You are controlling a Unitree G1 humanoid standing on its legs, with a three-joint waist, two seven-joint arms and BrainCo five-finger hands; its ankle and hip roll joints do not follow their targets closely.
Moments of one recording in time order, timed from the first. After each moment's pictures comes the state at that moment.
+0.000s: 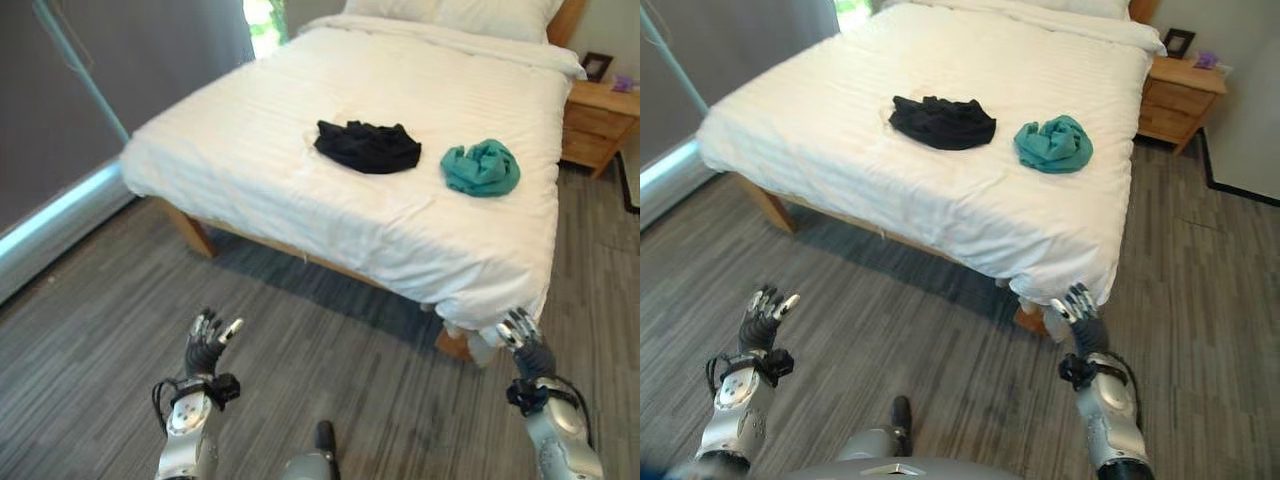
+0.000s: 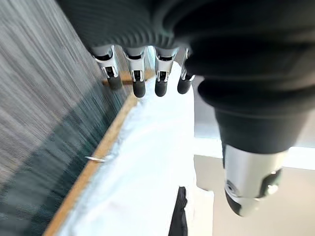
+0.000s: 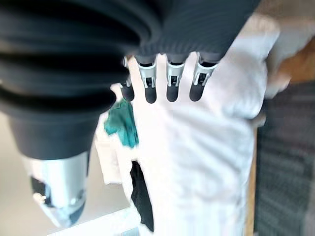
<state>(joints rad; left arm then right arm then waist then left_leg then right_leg) 0.05 0.32 0.08 0.40 -0.46 -0.21 0.11 0.14 -0.29 0.01 0.28 0.57 -0.20 0.01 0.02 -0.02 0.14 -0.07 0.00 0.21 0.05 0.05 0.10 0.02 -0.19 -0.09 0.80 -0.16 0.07</state>
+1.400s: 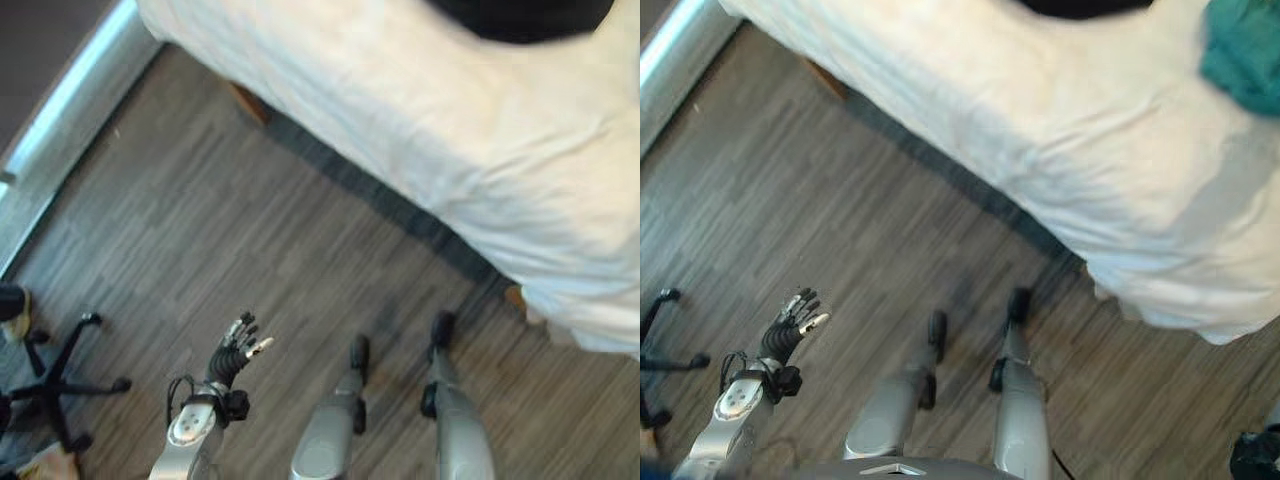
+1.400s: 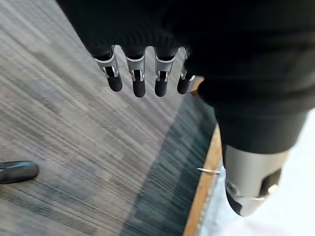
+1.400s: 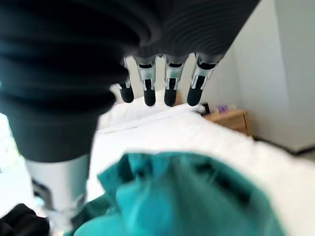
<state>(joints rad) 0.16 0.47 -0.12 0.27 -0.52 -0.21 0.00 -1.57 -1.22 0.68 1.35 0.07 -0.09 -0.16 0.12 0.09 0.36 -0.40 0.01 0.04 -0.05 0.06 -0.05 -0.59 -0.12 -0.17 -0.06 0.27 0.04</state>
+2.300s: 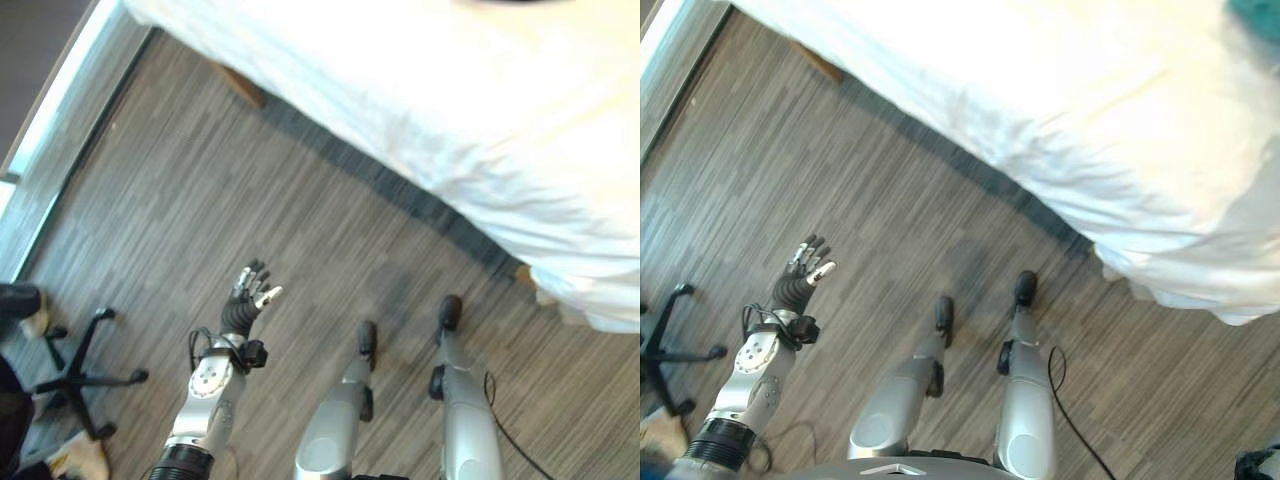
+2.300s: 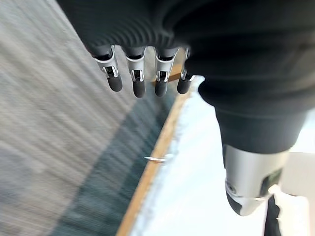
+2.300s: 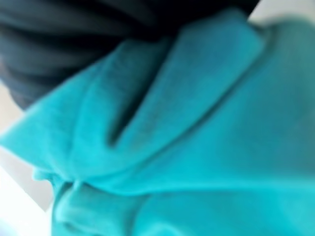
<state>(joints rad) -0.02 0.43 -0.09 0.25 -0.58 -0.24 0.04 -0.99 -1.31 0.16 1.03 0.34 -0.18 -0.20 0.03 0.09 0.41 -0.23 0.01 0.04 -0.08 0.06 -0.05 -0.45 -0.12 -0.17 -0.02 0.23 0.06</state>
